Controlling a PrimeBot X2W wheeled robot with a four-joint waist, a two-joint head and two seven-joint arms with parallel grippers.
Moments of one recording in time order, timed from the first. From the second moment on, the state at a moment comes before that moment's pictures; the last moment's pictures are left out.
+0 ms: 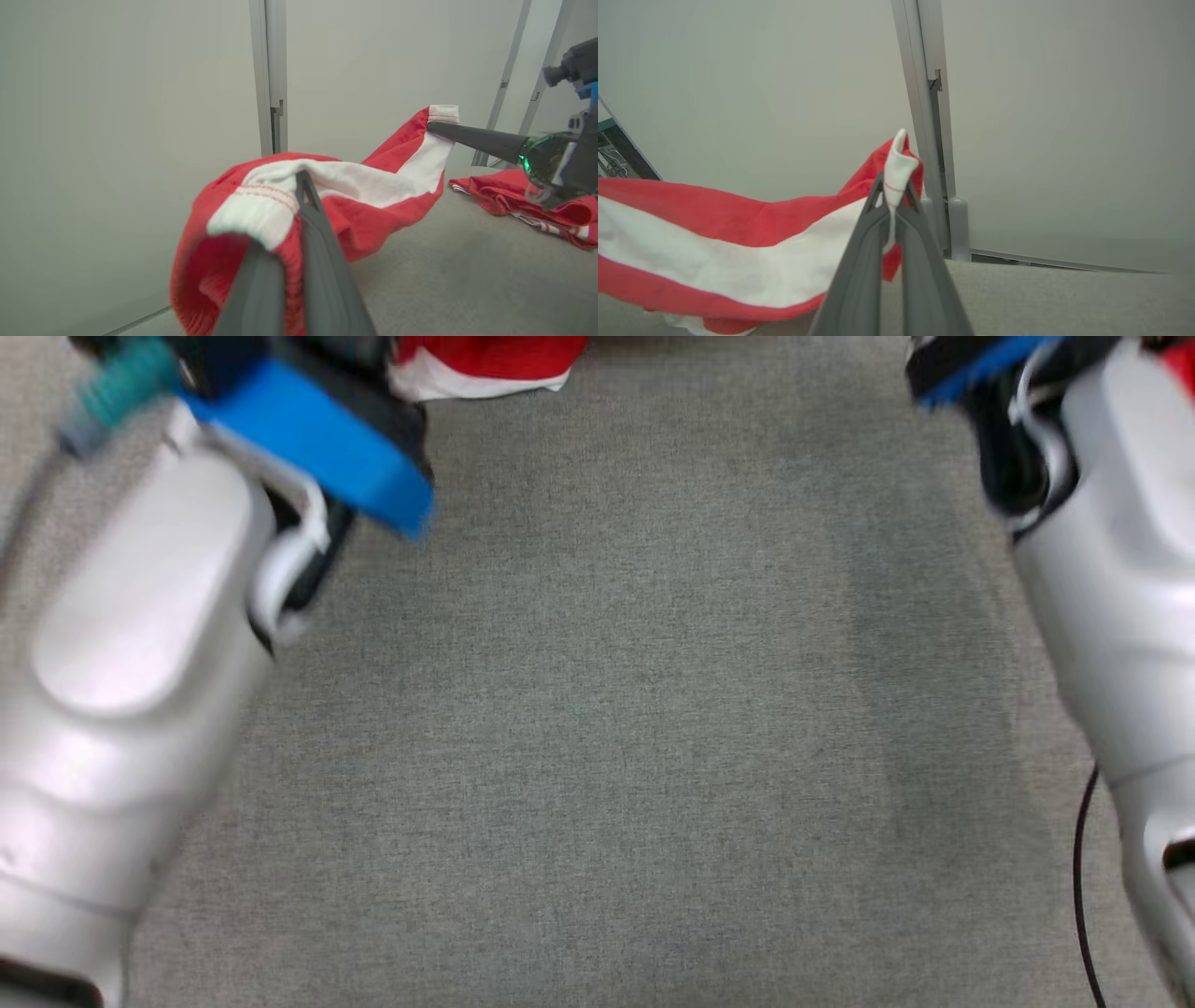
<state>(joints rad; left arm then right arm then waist) -1.12 0.38 -0.76 0.48 -0.66 -0.13 -0.26 -1.26 -0.19 0.36 0.91 0.59 0.13 -0.26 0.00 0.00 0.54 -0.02</state>
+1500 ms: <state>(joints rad) -0.10 0.29 -0.72 0.22 -0.43 -0.13 -0.26 0.06 -0.16 0.00 0.09 0.54 0.13 -0.04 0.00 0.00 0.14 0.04</state>
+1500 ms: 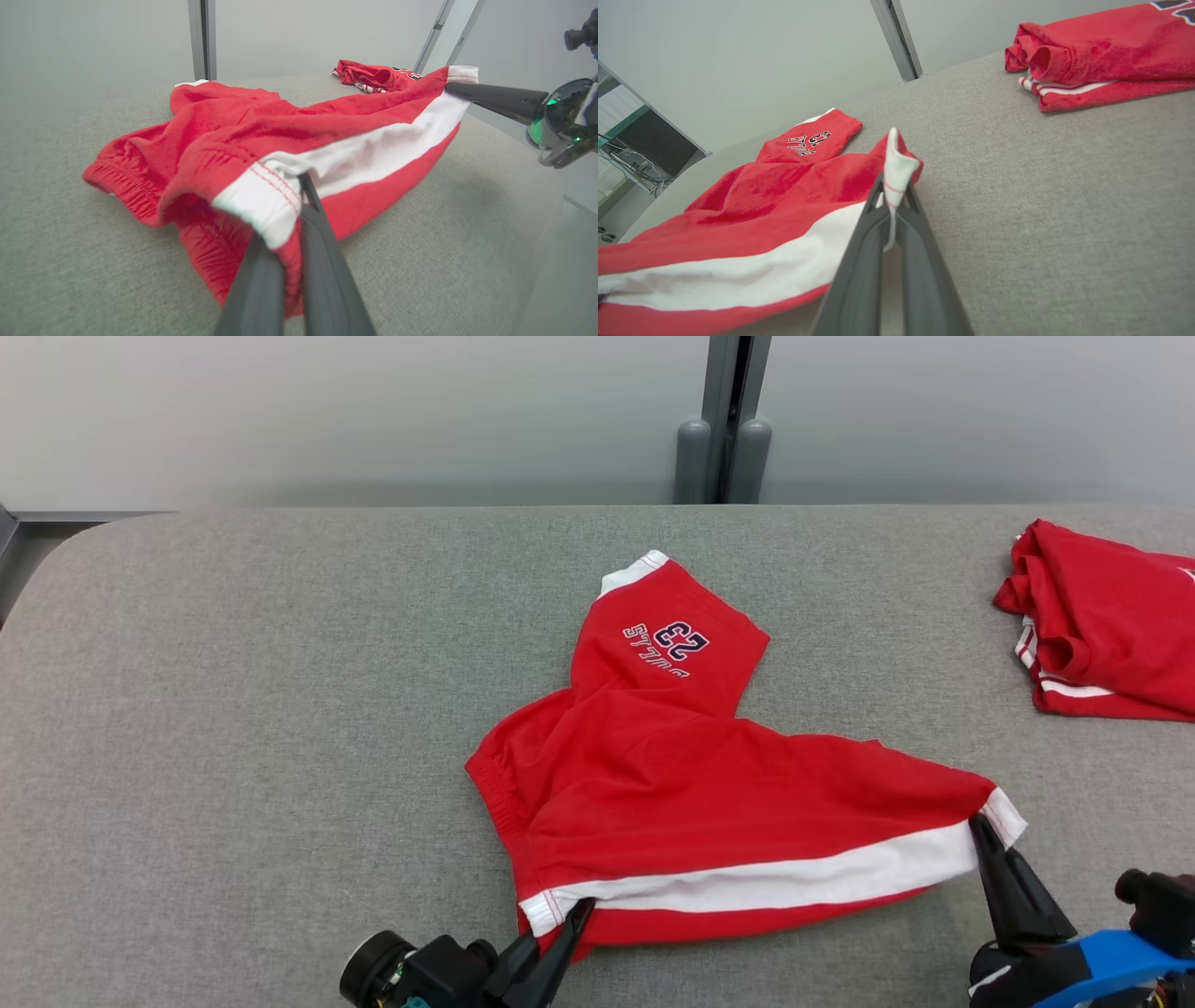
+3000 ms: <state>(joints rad) -0.48 0.12 -0.67 0.35 -0.57 -0.13 -0.26 -1.02 -0.22 0.21 0.99 0.40 0.13 -0.07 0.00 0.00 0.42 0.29</state>
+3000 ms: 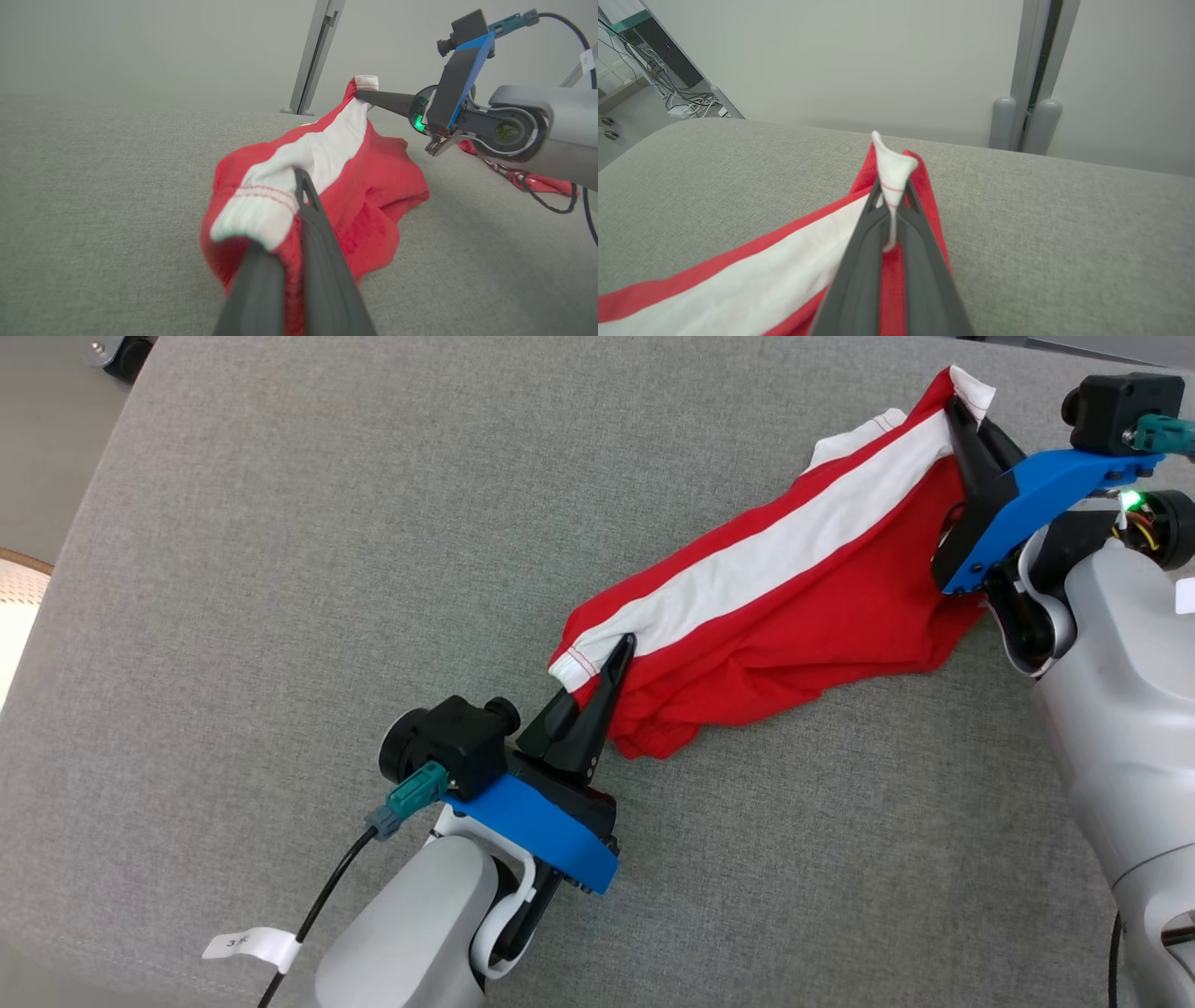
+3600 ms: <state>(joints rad) -0.30 0.13 -0.53 0.28 -0.42 -0.13 -0.26 -0.95 -0.32 0.36 1.07 0.52 0.13 -0.16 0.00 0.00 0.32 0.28</state>
